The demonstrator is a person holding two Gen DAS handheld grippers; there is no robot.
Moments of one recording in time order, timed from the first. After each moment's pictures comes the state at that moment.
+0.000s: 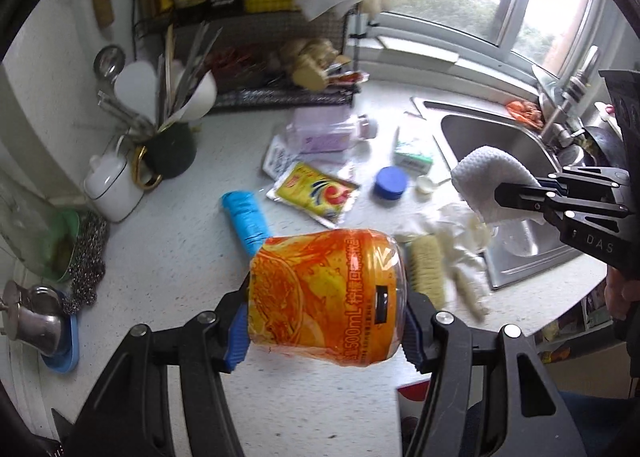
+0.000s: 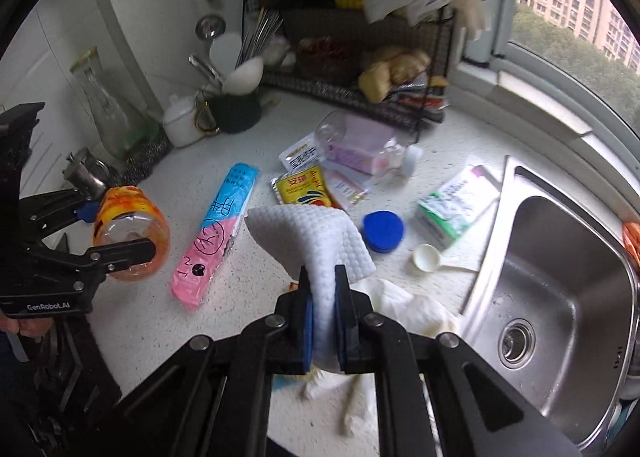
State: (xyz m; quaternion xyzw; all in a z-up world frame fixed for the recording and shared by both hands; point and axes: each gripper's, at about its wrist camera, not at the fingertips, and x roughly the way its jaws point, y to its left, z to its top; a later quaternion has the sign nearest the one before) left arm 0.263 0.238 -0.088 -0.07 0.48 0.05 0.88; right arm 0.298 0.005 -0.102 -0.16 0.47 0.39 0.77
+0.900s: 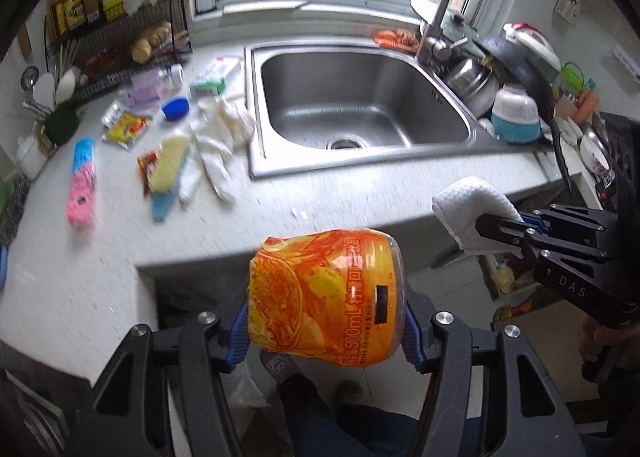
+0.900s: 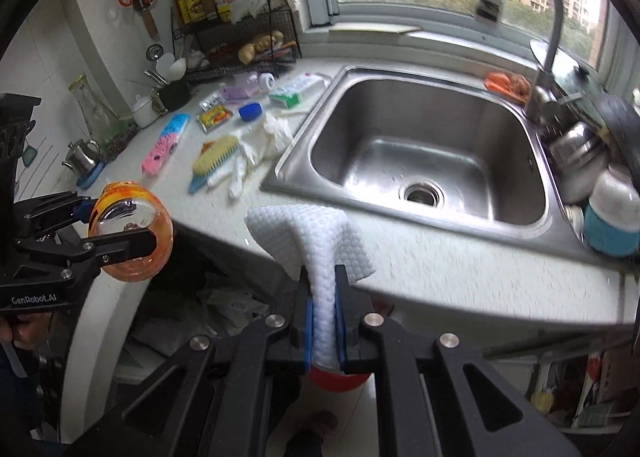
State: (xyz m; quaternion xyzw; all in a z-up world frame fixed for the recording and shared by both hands) left arm 0.179 -0.047 -0.115 -0.05 0.50 -0.03 0.86; right arm 0.173 -0.240 -0.119 -0.08 0.50 0.28 0.81
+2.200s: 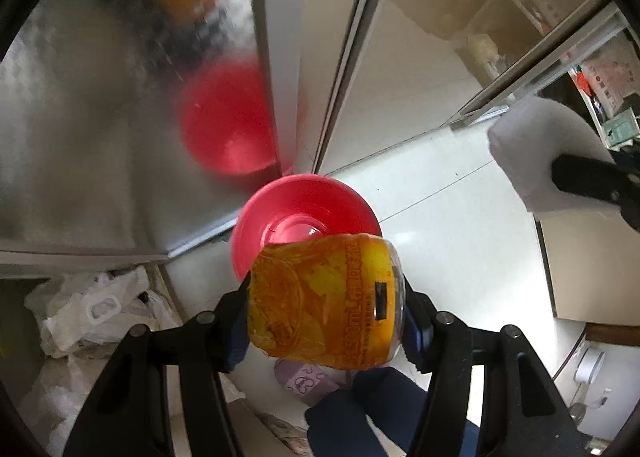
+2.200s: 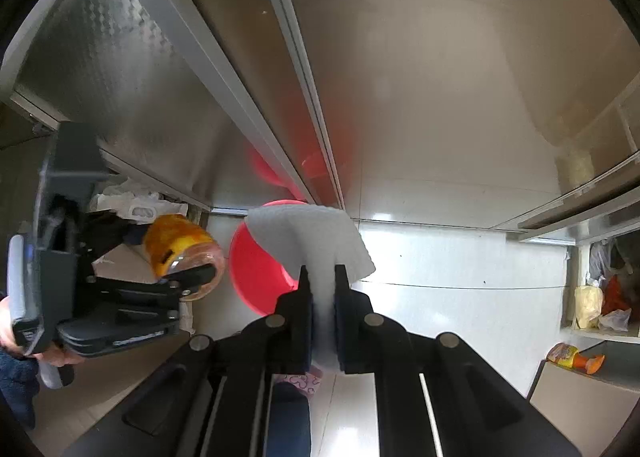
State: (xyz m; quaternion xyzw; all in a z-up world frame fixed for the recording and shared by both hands) left arm 0.214 -0.146 -0.544 0.01 0.66 -0.12 0.75; right arm 0.174 -0.270 -0.449 -0.07 0.64 0.19 0.74
